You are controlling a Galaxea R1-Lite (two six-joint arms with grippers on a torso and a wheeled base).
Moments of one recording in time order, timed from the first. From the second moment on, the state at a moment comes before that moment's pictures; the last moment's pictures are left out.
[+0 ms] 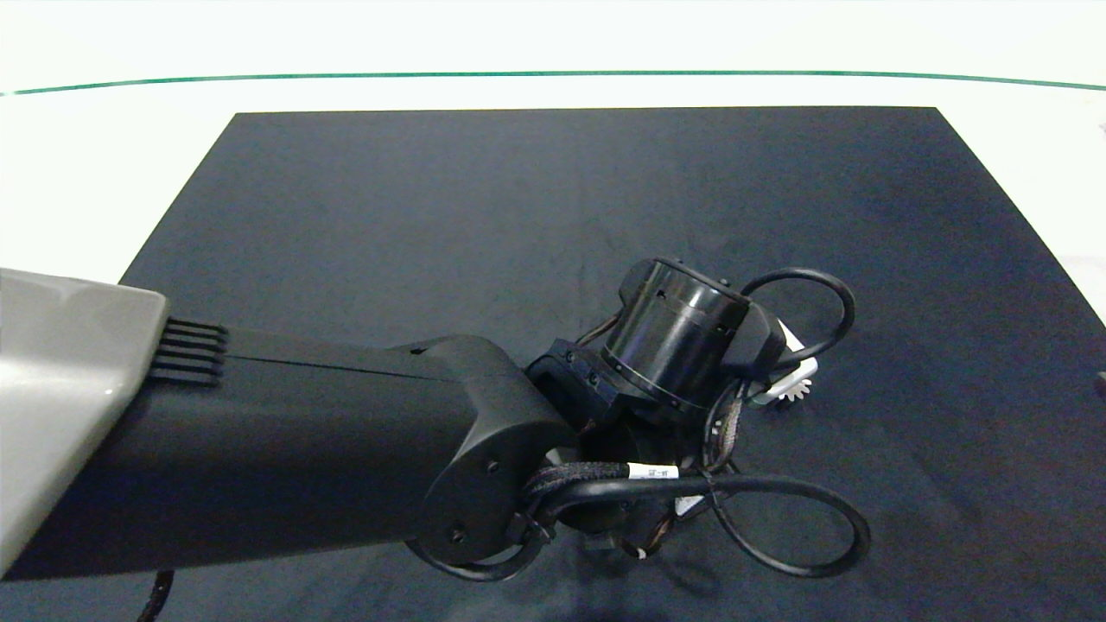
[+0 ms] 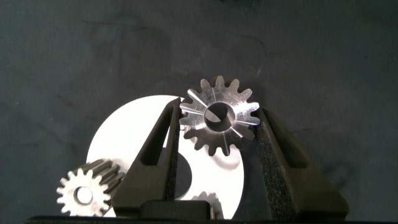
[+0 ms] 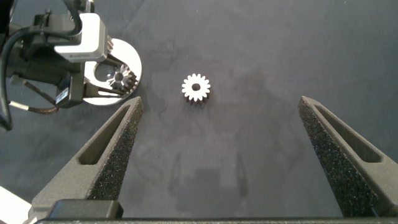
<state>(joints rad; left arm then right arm) -1.03 1.98 -1.47 0.06 0.29 0.38 0.36 0.85 -0.91 0.24 0.00 -0.21</state>
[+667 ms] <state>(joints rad) -0.97 1.98 -1.47 0.06 0.29 0.42 0.36 0.84 -0.88 0.24 0.01 -0.21</state>
